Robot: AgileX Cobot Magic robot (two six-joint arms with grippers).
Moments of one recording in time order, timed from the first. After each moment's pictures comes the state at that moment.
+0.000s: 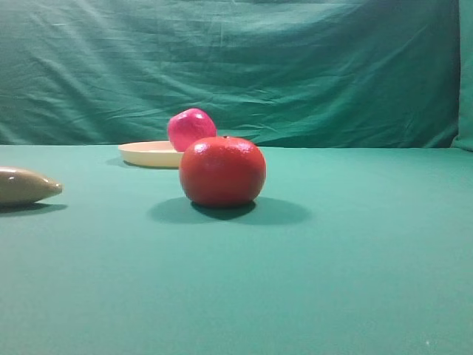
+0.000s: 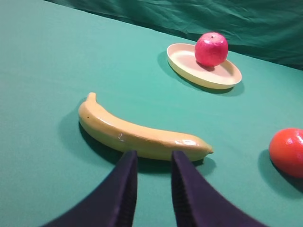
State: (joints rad) left arm 0.02 -0.02 0.02 -0.36 0.34 0.24; right arm 0.44 1.41 -1.90 0.18 1.22 -0.23
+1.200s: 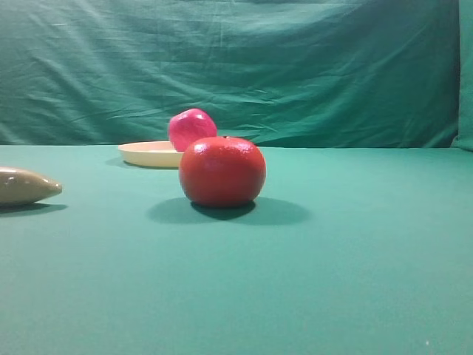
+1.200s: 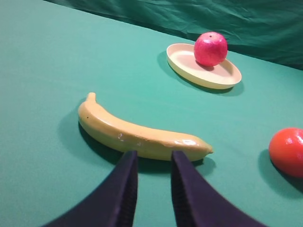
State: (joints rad) left arm 0.02 -0.02 0.02 -0.36 0.34 0.24; right arm 0.43 0.41 -0.73 -0.02 0.83 -0.04
